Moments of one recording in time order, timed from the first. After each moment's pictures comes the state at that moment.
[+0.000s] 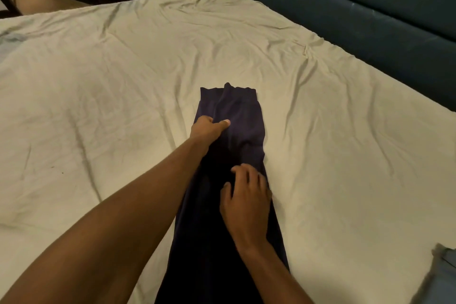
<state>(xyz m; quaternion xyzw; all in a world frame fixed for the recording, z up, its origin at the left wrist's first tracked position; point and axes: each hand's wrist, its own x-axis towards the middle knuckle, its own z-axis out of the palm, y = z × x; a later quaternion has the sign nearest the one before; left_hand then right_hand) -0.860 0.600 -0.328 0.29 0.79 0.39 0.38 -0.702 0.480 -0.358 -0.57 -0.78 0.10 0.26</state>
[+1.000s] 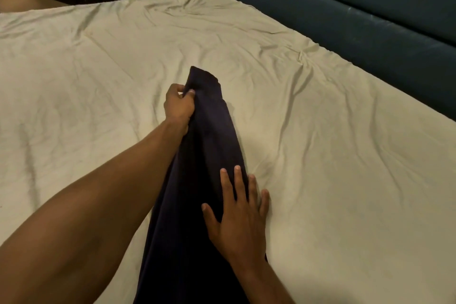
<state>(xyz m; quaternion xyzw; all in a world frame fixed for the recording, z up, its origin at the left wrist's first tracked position) -0.916 0.699 -0.339 0.24 0.74 0.56 0.27 -0.696 0.538 -0.398 -0.55 -0.82 0.06 0.15</state>
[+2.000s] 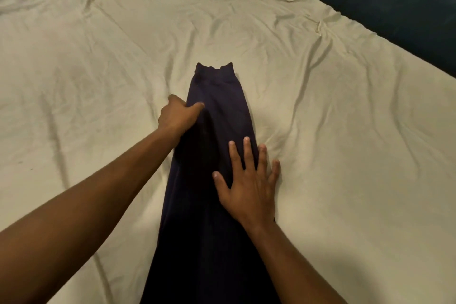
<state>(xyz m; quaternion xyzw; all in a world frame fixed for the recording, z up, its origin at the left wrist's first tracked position) -0.901 0.607 -0.344 0.29 0.85 0.33 0.30 -0.696 0.544 -0.401 -0.53 -0.83 0.10 0.09</state>
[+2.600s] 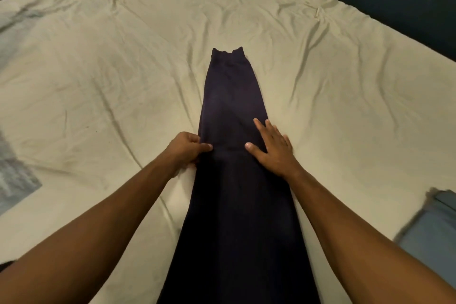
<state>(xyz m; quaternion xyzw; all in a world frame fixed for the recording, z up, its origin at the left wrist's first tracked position) -0.867 0.428 -0.323 0.27 0.80 0.27 0.46 -0.642 0.524 -0.363 -0.49 -0.82 0.30 0.03</state>
